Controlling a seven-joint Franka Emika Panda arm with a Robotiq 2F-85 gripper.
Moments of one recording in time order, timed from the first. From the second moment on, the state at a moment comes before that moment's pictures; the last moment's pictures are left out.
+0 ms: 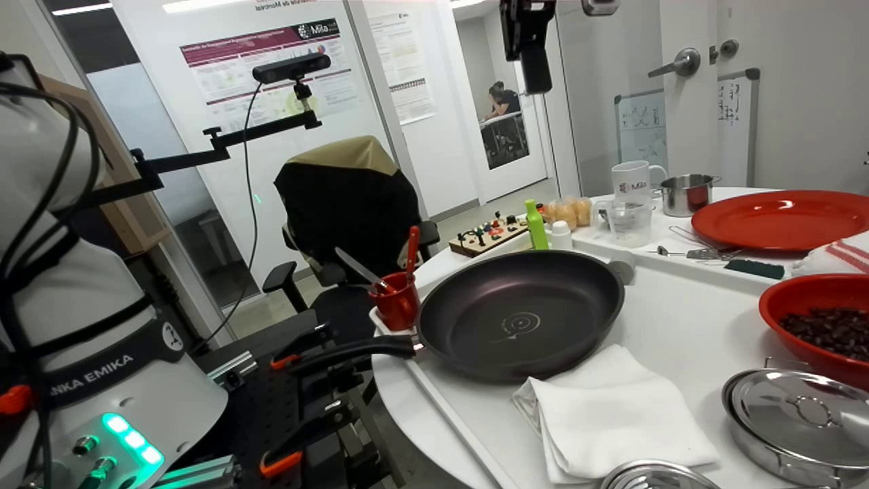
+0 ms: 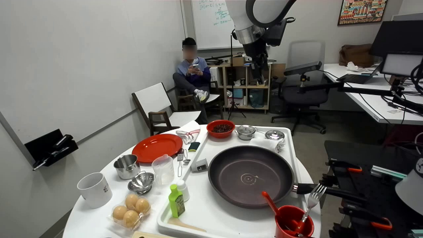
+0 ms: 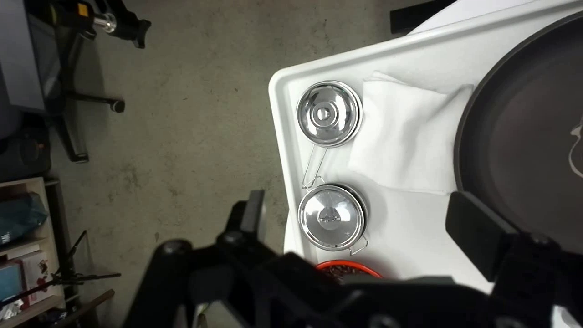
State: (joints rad) arm -0.16 0.03 -0.13 -2.06 -0.48 1.91 0.08
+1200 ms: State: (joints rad) arm -0.28 0.25 -0.26 -2.15 -0.32 2.26 -0.08
